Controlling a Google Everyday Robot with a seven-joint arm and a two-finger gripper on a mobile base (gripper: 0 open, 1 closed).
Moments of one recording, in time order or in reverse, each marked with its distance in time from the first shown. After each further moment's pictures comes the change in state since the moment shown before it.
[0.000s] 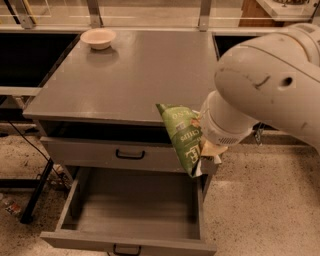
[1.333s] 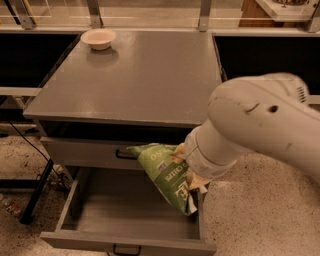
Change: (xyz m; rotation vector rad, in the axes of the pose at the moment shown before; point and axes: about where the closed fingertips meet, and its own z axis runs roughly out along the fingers) arm -0.042 0.072 0.032 -0.146 -0.190 -0.300
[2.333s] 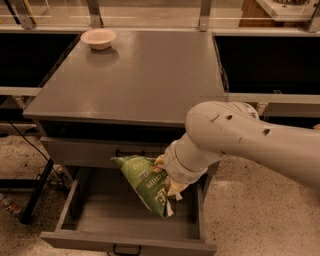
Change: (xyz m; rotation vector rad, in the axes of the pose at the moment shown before) arm -0.029 -0.007 0.087 -0.055 -0.163 -0.005
